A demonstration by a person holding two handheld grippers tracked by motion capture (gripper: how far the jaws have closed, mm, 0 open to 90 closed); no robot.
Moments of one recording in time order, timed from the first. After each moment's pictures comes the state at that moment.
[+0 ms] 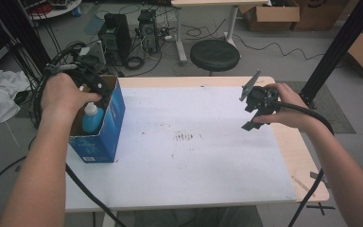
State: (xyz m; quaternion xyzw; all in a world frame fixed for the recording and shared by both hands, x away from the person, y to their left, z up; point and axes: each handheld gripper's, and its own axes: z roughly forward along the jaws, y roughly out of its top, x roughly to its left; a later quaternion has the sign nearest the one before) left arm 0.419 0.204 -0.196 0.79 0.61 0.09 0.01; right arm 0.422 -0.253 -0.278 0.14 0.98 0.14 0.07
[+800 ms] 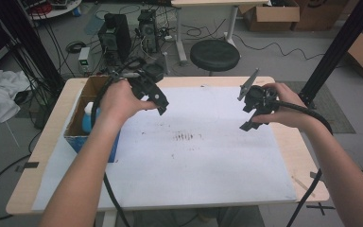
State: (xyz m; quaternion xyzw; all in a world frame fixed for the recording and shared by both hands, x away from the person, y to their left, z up) left arm 0.418 0.069 -0.225 0.90 0.43 0.06 0.09; right arm 0.419 -0.246 -0.273 0.14 0.98 0.14 0.06
